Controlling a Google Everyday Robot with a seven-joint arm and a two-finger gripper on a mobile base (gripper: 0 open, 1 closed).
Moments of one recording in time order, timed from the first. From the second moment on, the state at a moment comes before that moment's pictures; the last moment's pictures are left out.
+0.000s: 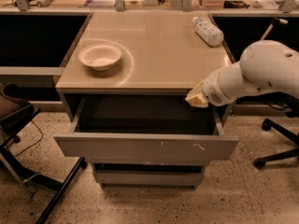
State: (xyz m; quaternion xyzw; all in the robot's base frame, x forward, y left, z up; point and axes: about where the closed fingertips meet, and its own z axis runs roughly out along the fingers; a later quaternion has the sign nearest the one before) arm 0.585 -0.144 0.787 -0.47 0.81 0.07 0.33
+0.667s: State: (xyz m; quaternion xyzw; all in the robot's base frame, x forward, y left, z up) arm 0.585 -0.144 0.787 -0.47 0.81 0.07 0.33
